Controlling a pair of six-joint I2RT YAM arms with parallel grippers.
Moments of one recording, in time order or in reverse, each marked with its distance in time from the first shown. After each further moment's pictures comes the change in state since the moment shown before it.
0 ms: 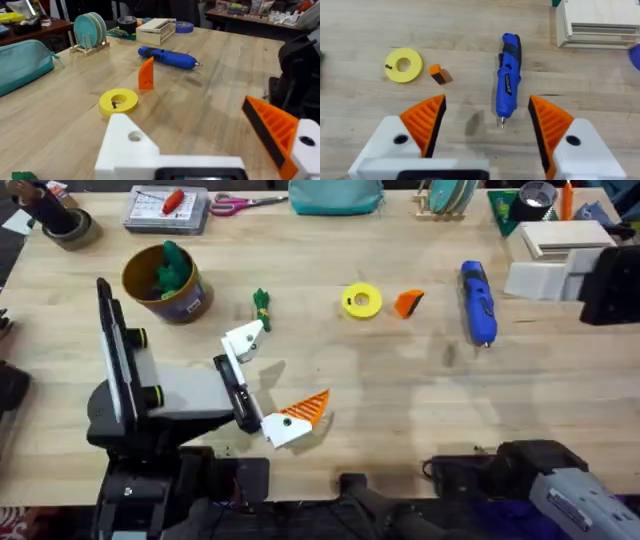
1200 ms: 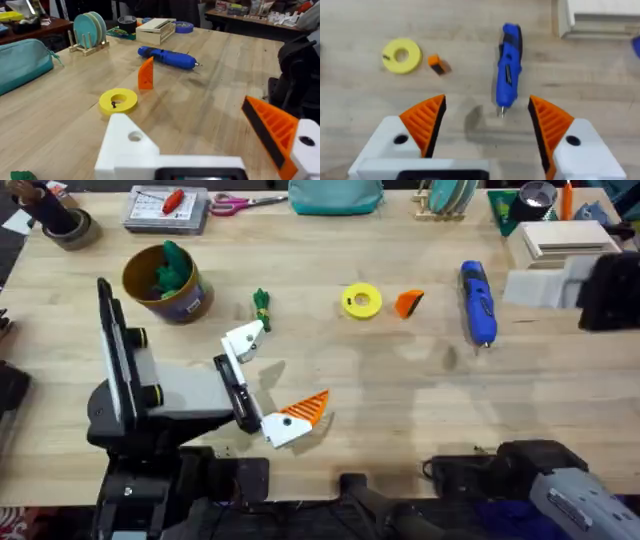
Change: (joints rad) left arm 0.000 0.000 0.000 0.000 0.000 -0.007; right arm 0.000 0.003 0.001 -0.042 0.002 0.000
